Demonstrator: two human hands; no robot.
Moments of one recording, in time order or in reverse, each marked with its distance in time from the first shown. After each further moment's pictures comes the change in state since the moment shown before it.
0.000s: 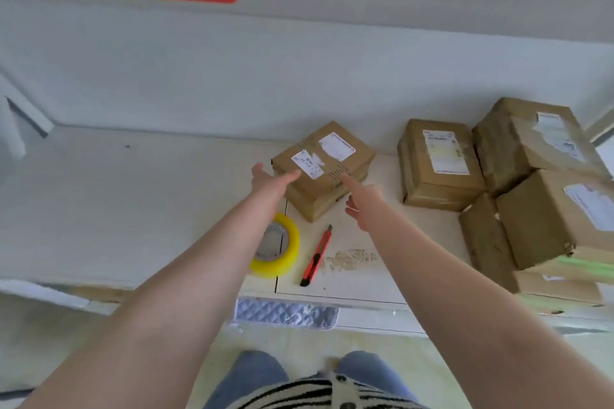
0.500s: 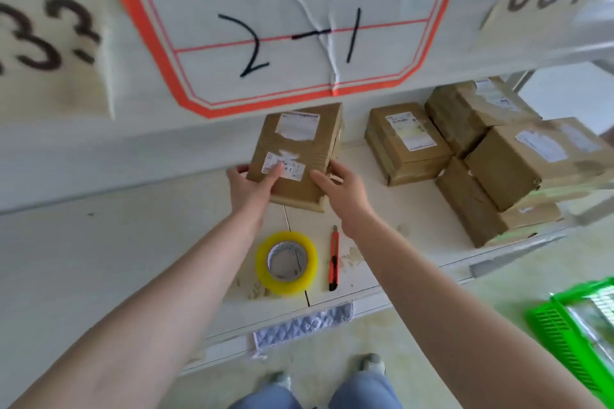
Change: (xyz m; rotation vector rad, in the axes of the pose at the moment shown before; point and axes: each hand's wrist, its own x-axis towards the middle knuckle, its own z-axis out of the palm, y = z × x) left_hand 0.012 0.039 -0.045 0.030 -0.102 0.365; right_hand -0.075 -0.008 0.062 0.119 0.084 -0.512
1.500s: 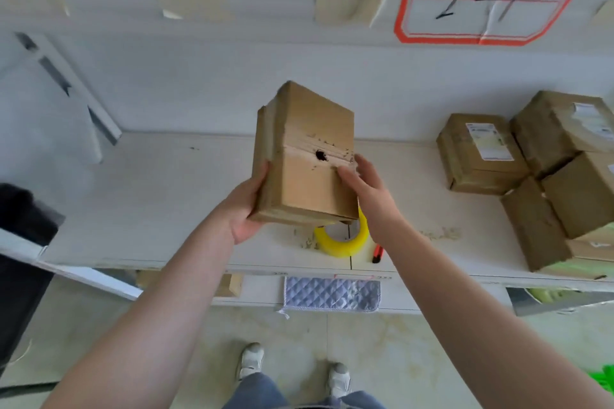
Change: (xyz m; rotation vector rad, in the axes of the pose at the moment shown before) left_hand -0.100 0.000 -0.166 -0.366 -0.378 -0.284; right_hand -0.093 -0.010 0.046 0.028 -0.349 0.071
